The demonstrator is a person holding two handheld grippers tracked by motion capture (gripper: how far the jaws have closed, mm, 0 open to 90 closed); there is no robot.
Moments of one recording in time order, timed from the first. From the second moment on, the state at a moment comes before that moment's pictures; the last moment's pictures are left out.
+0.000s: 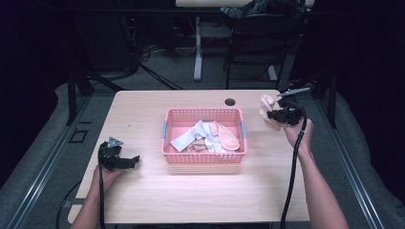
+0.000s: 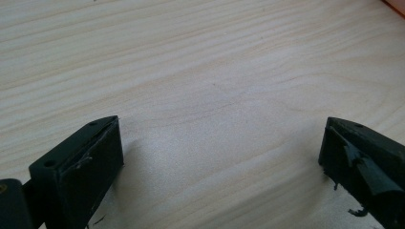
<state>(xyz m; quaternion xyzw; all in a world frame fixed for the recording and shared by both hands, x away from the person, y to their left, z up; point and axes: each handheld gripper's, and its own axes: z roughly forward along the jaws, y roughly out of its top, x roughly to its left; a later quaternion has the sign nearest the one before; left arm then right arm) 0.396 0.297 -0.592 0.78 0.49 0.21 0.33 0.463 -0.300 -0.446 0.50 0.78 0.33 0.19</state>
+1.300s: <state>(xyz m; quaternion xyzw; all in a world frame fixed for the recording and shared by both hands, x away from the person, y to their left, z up) 0.396 0.297 -0.592 0.78 0.49 0.20 0.33 0.483 -0.320 -0.511 0.57 0.79 0.22 0.10</state>
